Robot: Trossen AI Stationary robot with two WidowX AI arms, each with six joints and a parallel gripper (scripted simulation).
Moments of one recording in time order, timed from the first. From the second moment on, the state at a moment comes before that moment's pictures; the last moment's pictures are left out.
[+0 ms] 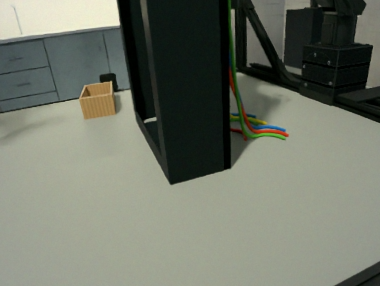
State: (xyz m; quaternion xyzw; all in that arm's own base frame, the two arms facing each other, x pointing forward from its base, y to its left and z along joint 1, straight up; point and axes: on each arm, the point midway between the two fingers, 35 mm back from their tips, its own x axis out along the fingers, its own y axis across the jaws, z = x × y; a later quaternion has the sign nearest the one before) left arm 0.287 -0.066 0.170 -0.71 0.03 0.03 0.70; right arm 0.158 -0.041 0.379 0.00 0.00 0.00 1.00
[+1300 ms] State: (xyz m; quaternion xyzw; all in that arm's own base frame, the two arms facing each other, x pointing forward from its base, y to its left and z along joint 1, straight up) left arm 0.274 -0.051 0.171 -0.71 0.03 0.03 0.71; right arm 0.158 -0.041 0.379 0.00 0.00 0.00 1.00
